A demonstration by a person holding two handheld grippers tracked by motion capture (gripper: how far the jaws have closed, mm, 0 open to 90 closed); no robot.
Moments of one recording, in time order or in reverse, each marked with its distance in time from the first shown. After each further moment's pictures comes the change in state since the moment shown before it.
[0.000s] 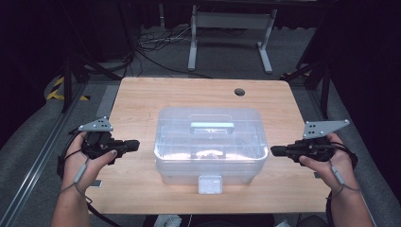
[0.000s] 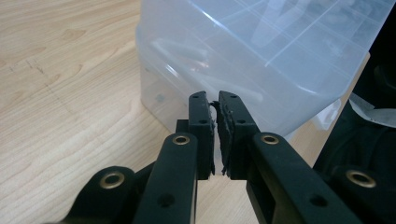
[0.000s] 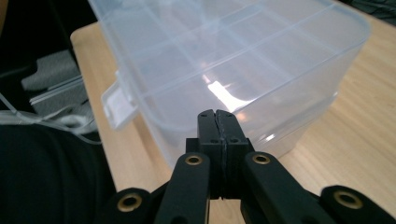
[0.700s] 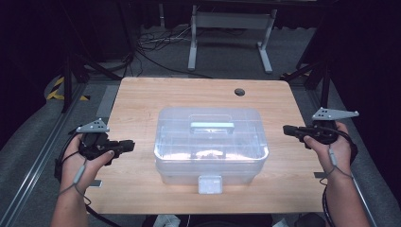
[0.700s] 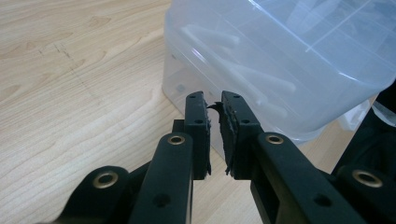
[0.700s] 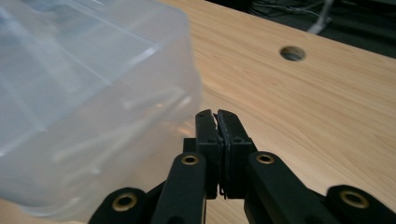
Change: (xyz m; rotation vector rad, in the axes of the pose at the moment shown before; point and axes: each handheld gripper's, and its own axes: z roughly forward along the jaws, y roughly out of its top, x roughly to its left) left arm 0.011 -0.008 0.001 0.010 0.073 -0.045; right arm -0.061 -0.022 -0.003 -0.058 -0.297 0.189
